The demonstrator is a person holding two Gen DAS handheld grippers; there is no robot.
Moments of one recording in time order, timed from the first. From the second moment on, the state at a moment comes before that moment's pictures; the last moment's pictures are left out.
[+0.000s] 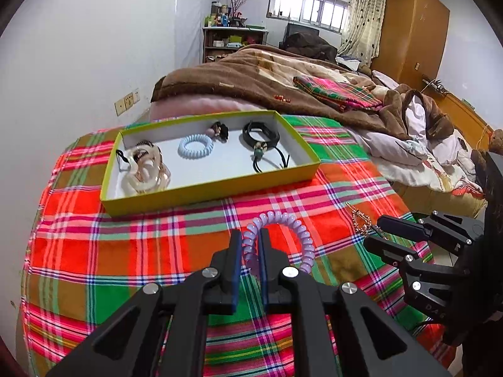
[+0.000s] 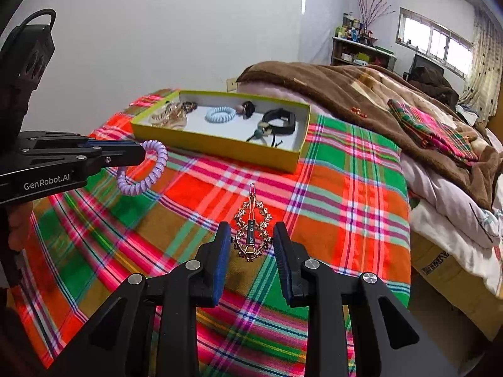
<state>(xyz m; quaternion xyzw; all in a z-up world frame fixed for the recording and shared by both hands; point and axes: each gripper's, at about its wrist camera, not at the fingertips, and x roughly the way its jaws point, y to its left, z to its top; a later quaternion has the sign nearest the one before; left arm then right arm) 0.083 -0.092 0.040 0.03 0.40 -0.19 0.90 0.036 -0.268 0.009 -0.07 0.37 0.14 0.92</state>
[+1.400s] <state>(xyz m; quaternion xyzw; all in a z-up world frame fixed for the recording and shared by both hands) 0.194 -0.083 0.027 0.01 0.43 -0.16 0.89 0.213 -0.237 0.027 -0.04 0.38 0.17 0.91</state>
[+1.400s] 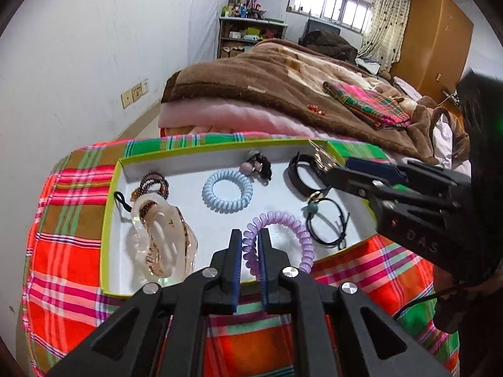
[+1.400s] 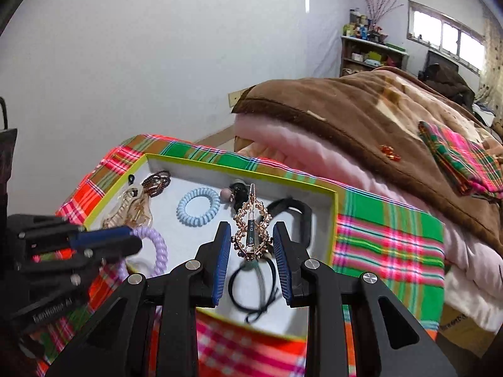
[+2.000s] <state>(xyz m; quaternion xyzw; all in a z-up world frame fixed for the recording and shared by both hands) 0.213 -0.081 0.001 0.01 0.45 -0.15 0.88 0.249 -0.209 -0.008 -0.08 0.42 0.19 0.88</state>
